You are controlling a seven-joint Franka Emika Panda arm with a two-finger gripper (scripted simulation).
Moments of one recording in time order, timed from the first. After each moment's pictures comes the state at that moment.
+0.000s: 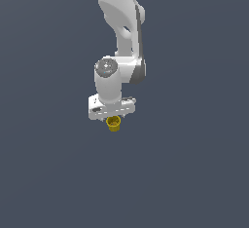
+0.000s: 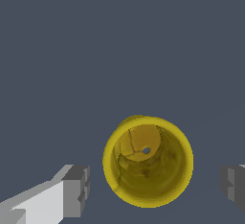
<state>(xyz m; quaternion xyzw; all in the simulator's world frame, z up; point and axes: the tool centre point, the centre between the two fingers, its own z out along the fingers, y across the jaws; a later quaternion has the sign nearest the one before) -0.015 -0.054 0.096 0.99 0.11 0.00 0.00</state>
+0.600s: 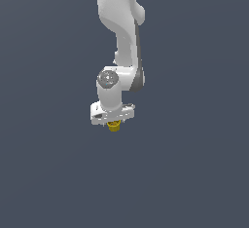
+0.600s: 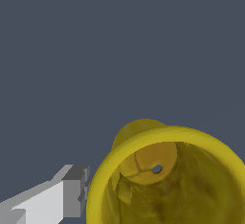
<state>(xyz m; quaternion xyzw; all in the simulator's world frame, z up) -0.016 -0.054 0.051 0.99 0.11 0.00 0.00</state>
